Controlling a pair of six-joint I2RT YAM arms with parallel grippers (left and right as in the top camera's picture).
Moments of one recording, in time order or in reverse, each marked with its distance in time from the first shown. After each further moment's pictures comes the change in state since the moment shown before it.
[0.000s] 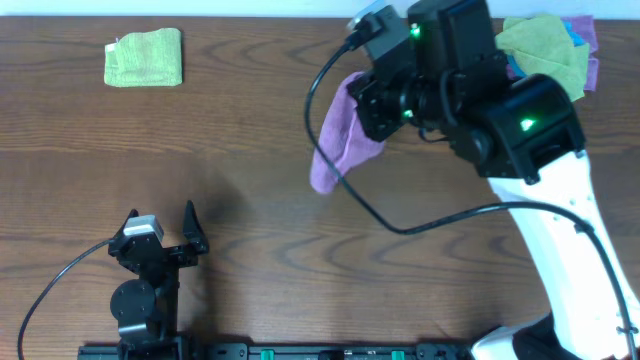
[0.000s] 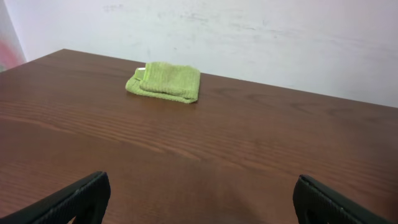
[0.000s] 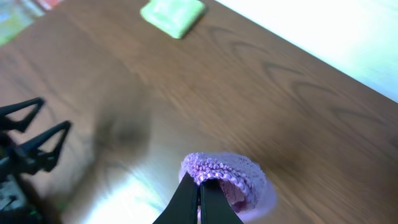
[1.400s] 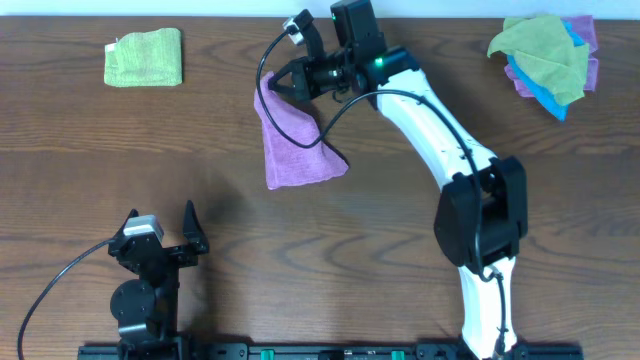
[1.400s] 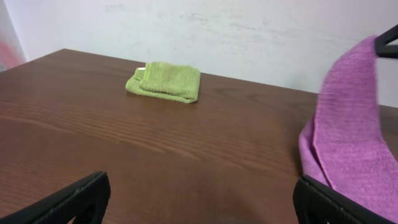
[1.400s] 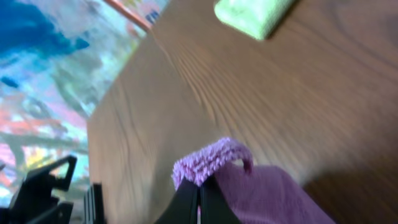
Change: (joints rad) left arm 0.000 0.000 0.000 0.000 0.000 0.000; right arm -0.100 0.580 -0.065 0.572 -0.612 0.217
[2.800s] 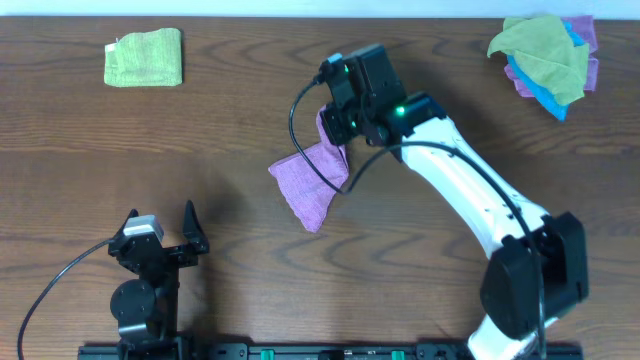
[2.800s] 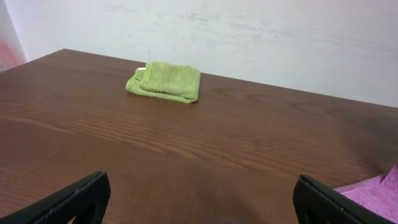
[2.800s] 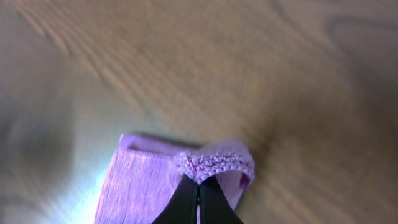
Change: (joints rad) left arm 0.000 0.000 0.000 0.000 0.000 0.000; right arm 0.055 -0.350 -0.458 0.035 0.649 -0.185
